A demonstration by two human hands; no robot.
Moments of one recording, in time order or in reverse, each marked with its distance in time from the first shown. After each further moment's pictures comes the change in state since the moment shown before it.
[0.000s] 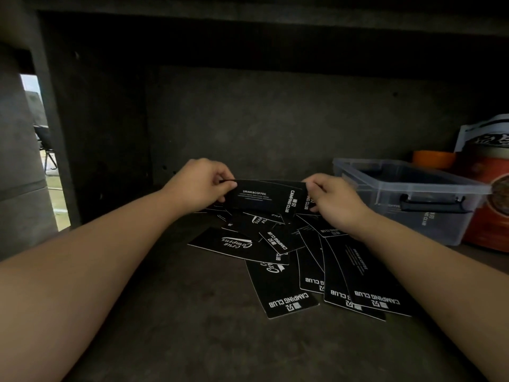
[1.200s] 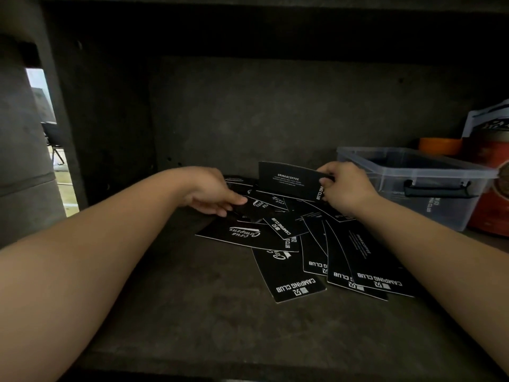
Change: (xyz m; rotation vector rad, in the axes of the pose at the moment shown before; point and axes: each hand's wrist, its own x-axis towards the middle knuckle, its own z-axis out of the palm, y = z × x) left_hand -0.003 0.019 -0.004 -0.167 -0.497 -0.557; right_hand 0.003 0.003 -0.006 -0.199 0.089 0.125
